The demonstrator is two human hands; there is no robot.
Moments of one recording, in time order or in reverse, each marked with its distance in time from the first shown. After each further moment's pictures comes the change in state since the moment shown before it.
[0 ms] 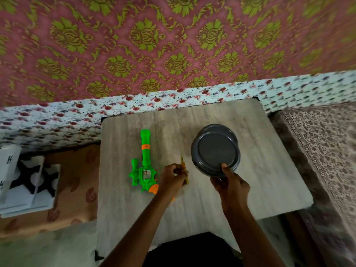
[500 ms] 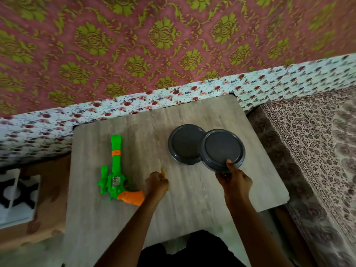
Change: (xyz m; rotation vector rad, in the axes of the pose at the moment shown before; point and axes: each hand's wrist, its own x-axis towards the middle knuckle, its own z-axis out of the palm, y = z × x) left_hand 0.058 -0.056 0.085 0.469 0.153 -0.149; right_hand 0.099 -0.069 -0.088 0.101 0.081 0.014
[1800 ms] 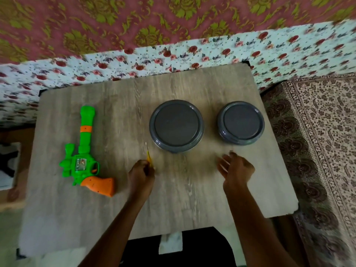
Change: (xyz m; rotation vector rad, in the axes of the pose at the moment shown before) left_hand 0.007 -0.009 0.075 -0.008 0.282 0.158; right_hand 0.158 0.024 -0.018 -0.206 0.150 0.060
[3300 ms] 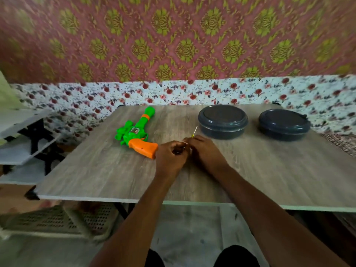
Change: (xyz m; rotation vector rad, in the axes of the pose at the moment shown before) left_hand -0.044 -0.102 0.007 -0.487 0.397 0.641; right_hand -0.053 0.190 0.051 -0.927 -0.836 -1.861
